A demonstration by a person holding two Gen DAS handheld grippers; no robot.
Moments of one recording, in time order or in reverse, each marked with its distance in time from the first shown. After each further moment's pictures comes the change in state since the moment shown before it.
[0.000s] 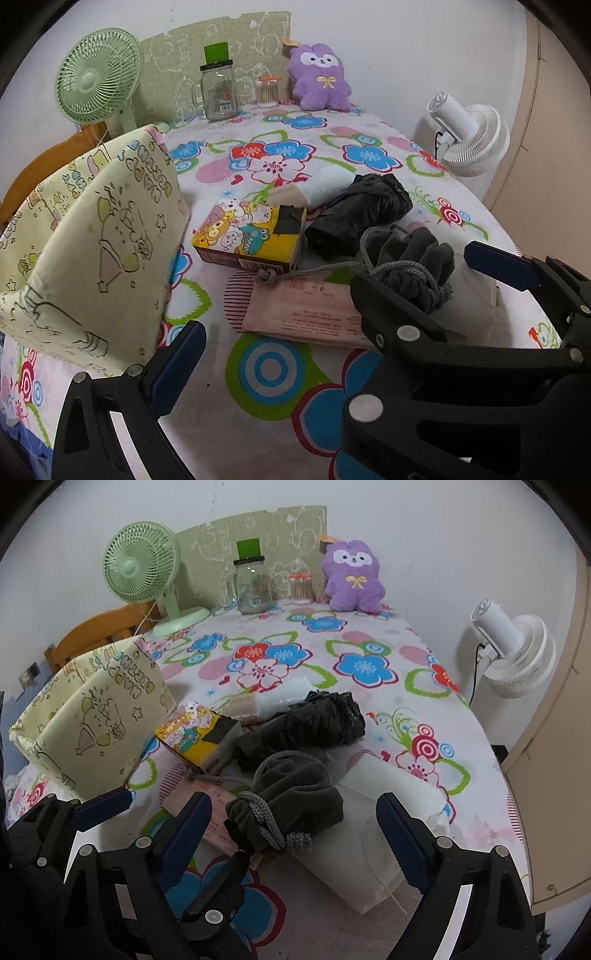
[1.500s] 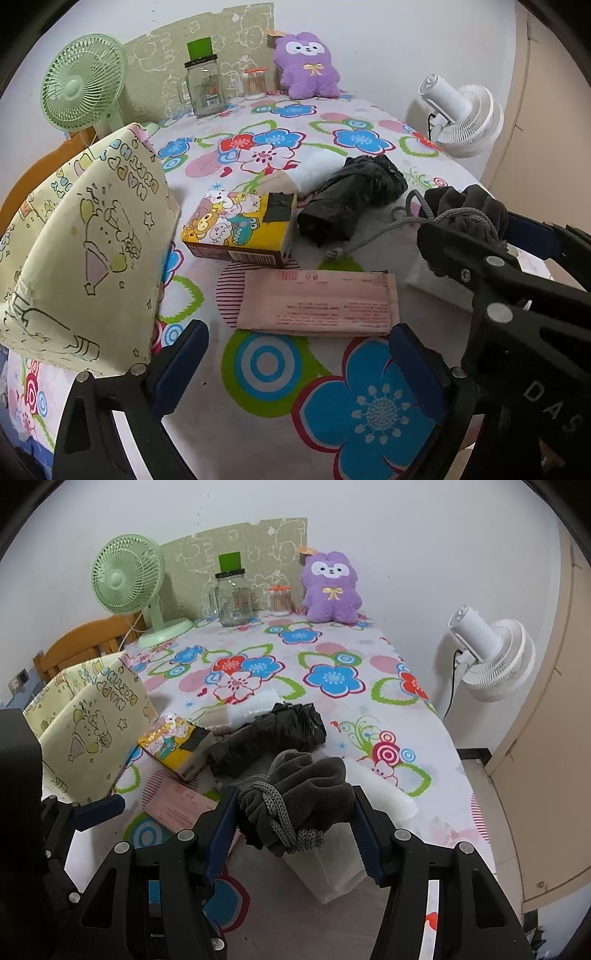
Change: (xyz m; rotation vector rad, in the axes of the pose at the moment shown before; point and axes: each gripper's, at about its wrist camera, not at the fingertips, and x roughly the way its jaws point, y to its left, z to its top) left arm 0.006 -0.004 -0.001 0.064 0.038 0.002; right arm -0.019 -0.017 0.000 0.010 -0.036 -0.063
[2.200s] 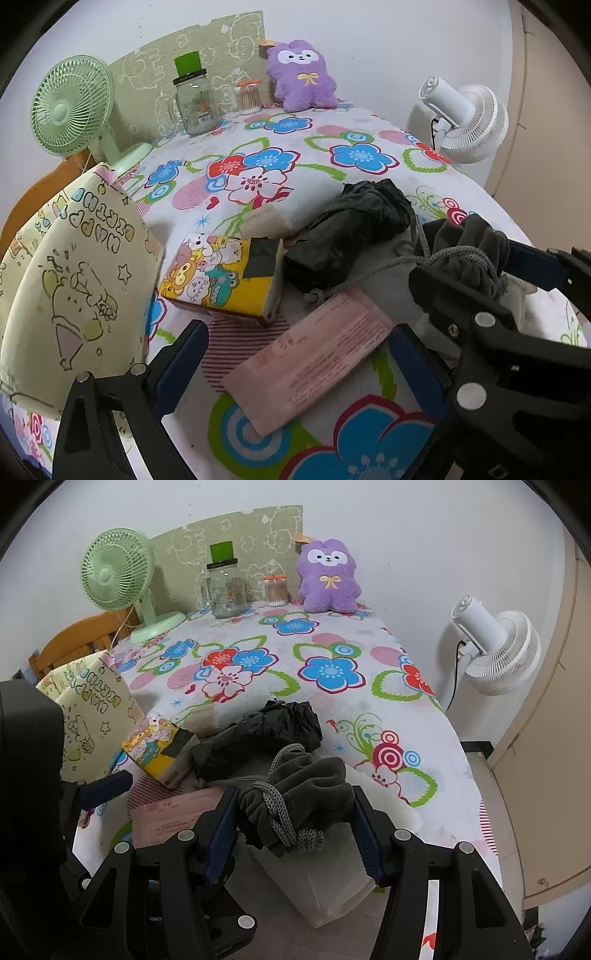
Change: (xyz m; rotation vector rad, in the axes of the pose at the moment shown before) left arm 0.021 -0.011 0.027 0.028 -0.040 0.035; right arm 0.020 -0.008 0.009 0.015 0.038 0.001
